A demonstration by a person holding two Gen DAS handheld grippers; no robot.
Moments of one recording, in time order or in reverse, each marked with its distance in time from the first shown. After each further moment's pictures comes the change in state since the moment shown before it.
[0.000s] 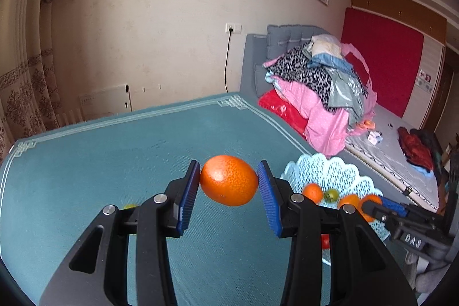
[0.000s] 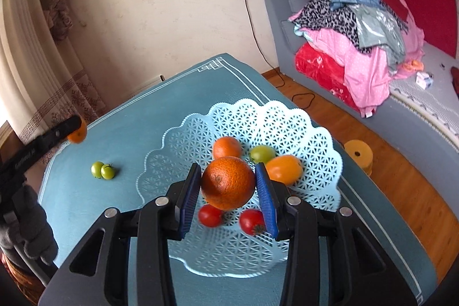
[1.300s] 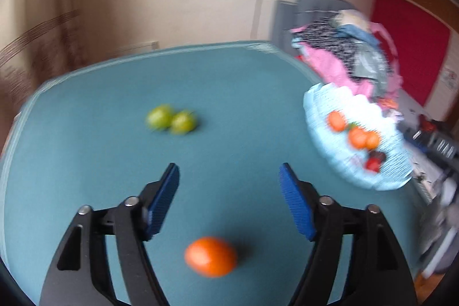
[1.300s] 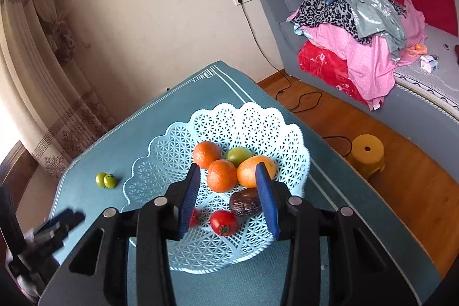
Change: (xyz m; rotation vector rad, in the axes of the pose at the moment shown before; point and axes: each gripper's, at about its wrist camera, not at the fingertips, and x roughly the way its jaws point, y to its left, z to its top) left arm -0.025 0.030 -0.094 -0.084 0.165 0.166; right arm -0.004 -0.045 -0.005 0.072 -0.050 0.080
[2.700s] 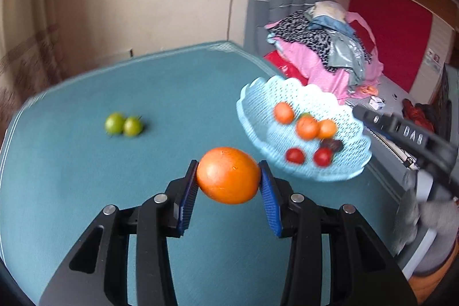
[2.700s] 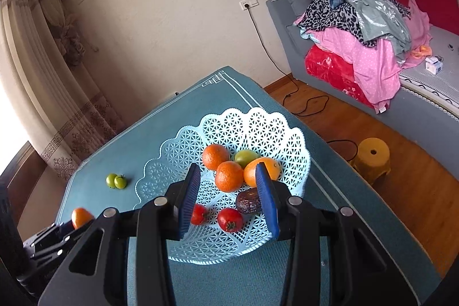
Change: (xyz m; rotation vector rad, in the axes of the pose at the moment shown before) left arm -0.019 -0.083 0.010 0.111 -0.007 -0.112; right arm -0.010 -0.005 0.002 0.005 -0.020 0.043
